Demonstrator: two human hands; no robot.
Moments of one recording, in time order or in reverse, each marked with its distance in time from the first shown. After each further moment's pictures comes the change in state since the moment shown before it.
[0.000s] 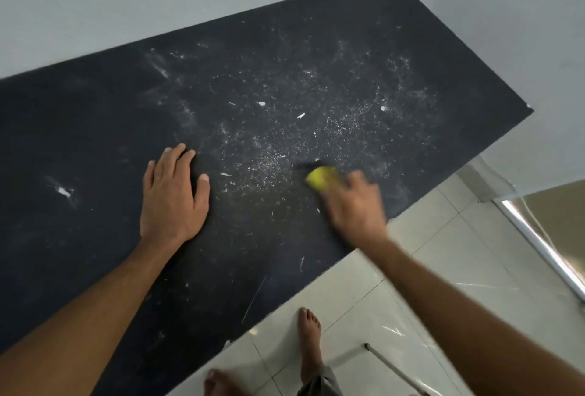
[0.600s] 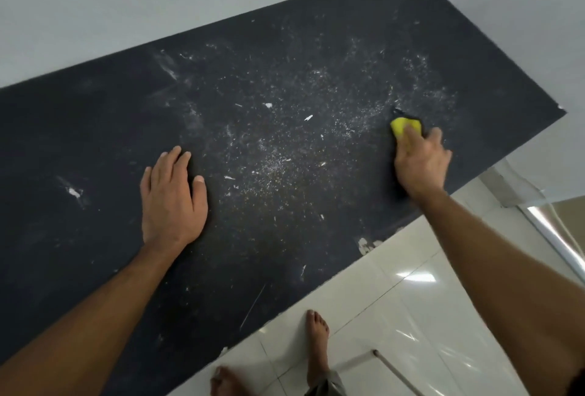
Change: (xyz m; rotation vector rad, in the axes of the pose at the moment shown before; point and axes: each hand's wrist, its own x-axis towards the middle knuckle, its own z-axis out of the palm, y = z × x) left_hand -0.002 0.000 0.002 0.049 0.039 -0.113; right_hand 0.077 0.104 -0.014 -0.051 0.090 0.481
